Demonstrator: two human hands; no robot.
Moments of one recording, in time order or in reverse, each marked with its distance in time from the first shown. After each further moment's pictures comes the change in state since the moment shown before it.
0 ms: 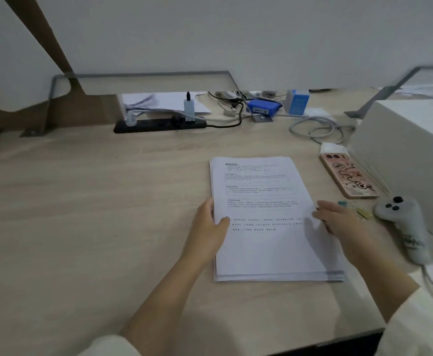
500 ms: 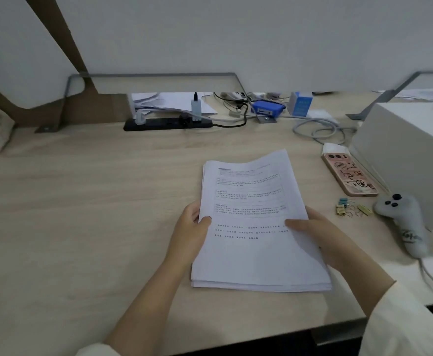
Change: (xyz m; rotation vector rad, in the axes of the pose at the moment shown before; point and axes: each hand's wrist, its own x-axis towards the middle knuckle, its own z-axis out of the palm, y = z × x) left_hand -0.026 -0.009 -0.037 -0.084 0.084 -0.004; right_hand -0.044 0.000 0.021 0.217 -0.423 -0.034
